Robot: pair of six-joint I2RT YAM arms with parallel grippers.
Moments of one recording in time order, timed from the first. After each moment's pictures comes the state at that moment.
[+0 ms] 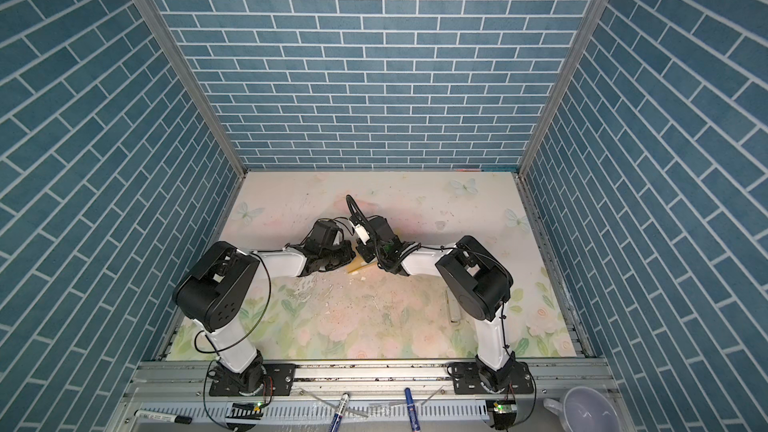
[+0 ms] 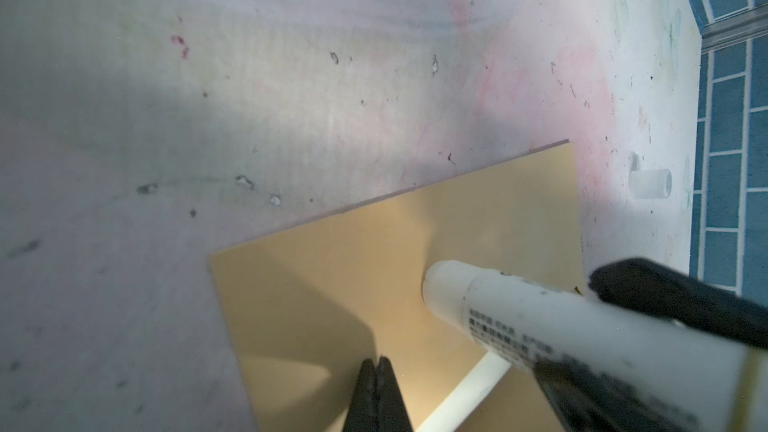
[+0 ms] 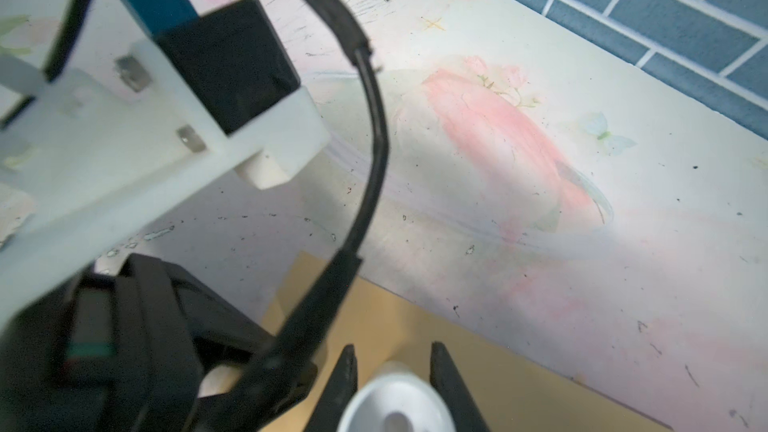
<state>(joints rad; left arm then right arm) -0.50 1.78 0.81 0.10 0.20 -0.82 0.84 1.95 1.09 0.27 0.04 -0.08</state>
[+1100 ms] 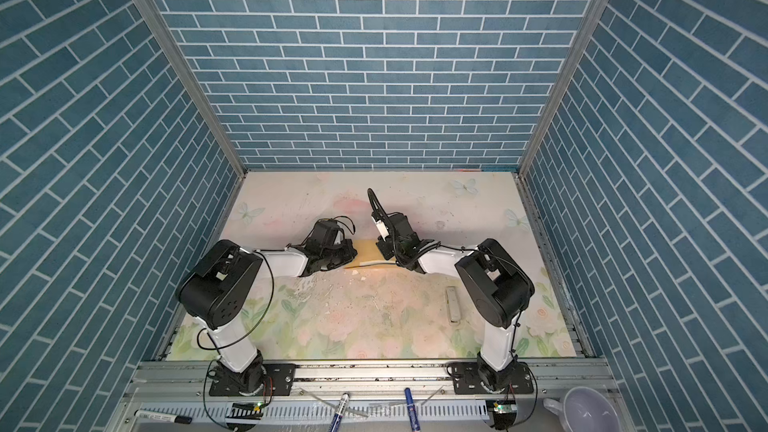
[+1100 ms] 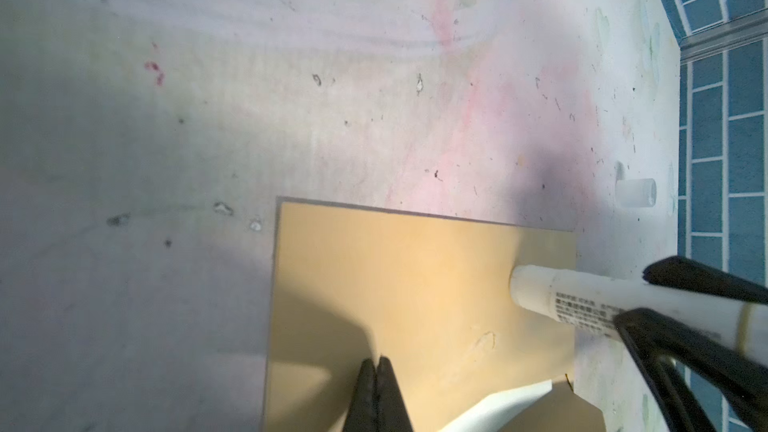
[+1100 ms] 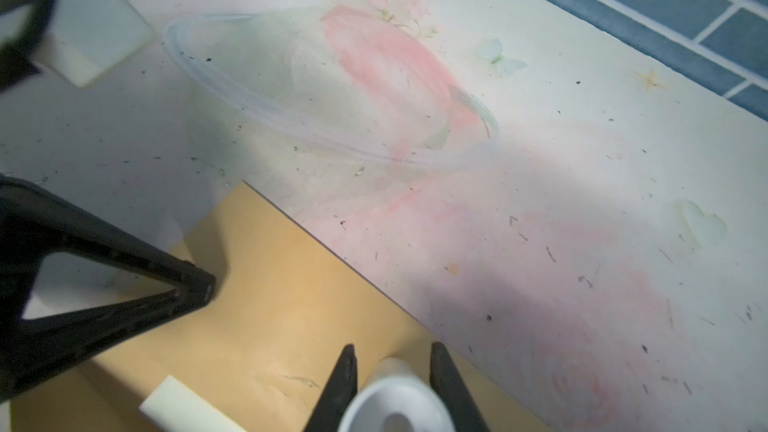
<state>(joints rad) -0.50 1.80 0.81 0.15 0.20 -0.82 0.72 1.81 0.97 0.17 0.08 -0.08</state>
